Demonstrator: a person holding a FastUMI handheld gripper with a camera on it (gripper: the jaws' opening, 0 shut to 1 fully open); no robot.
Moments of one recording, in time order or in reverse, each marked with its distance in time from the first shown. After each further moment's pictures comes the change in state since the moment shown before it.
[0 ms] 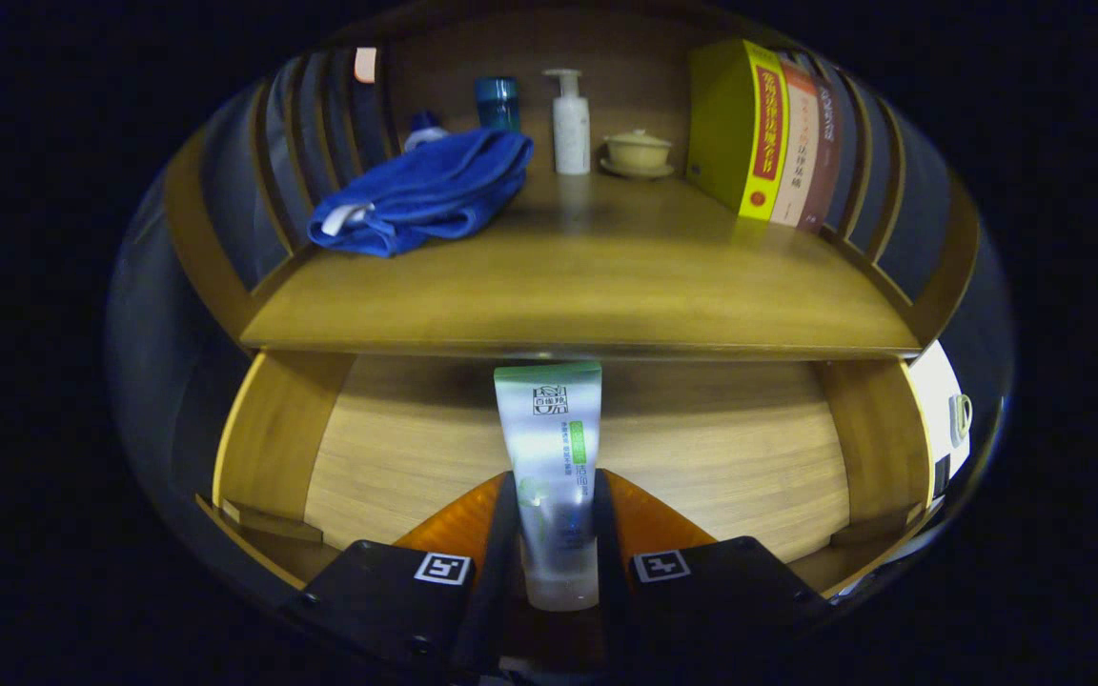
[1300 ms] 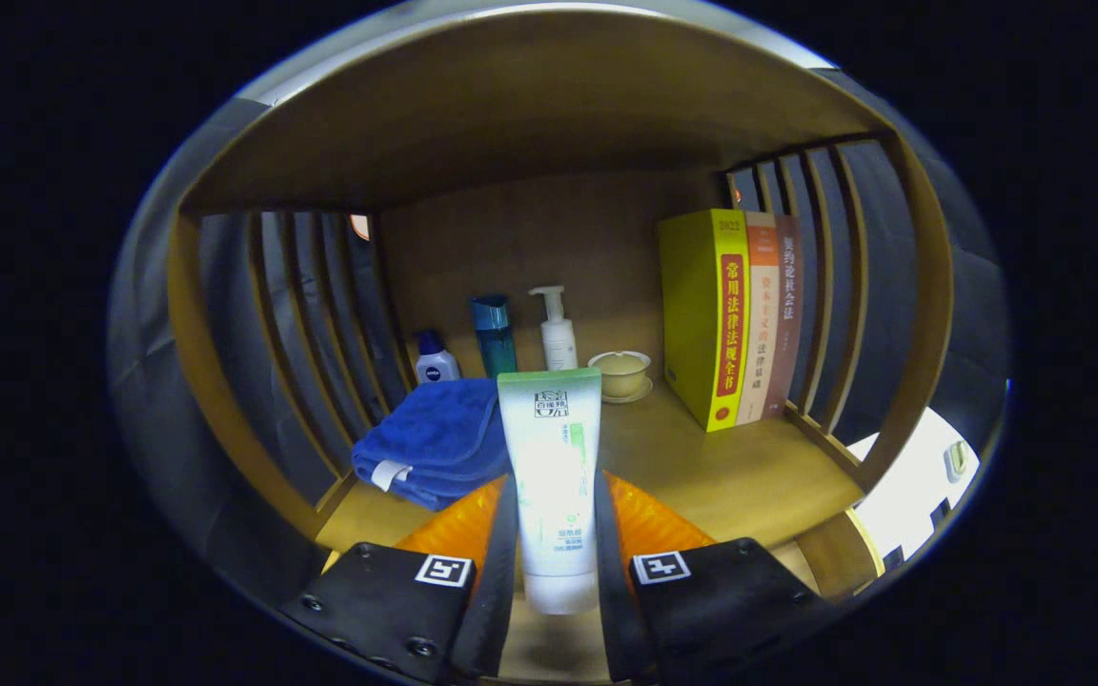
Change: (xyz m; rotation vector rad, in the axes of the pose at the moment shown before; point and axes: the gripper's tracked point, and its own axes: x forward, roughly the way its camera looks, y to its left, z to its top) arm -0.019 -0.008 0.199 0.099 -0.417 -0.017
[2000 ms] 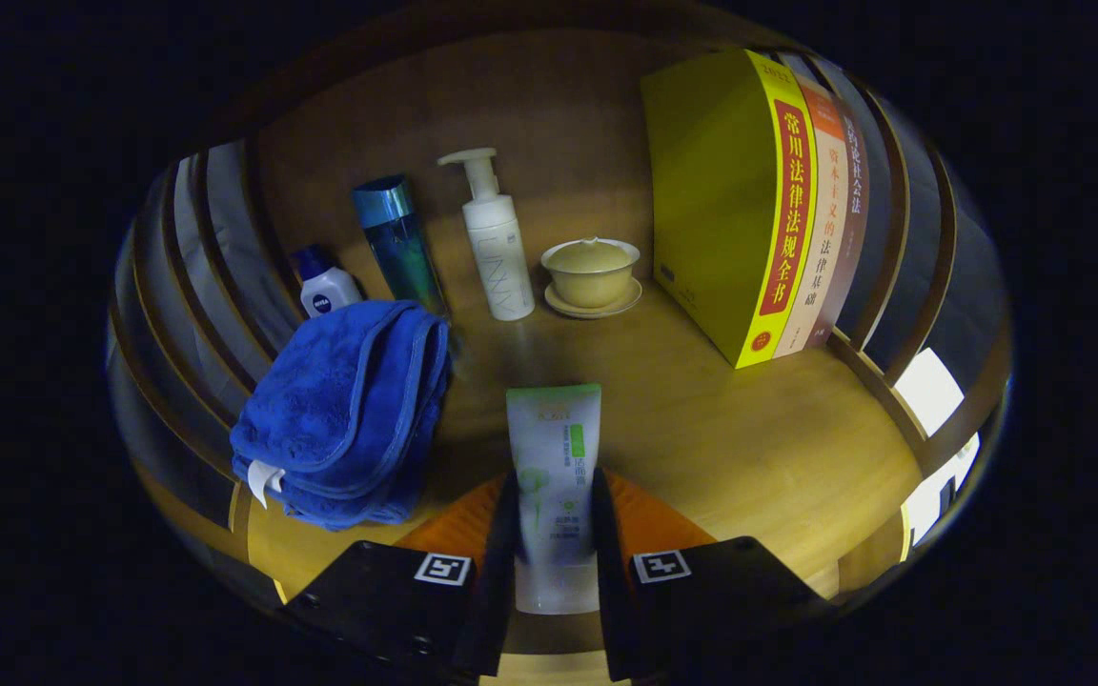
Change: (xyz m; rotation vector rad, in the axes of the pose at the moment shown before) arm 0.084 -0.035 -0.087 0.070 0.358 -0.113
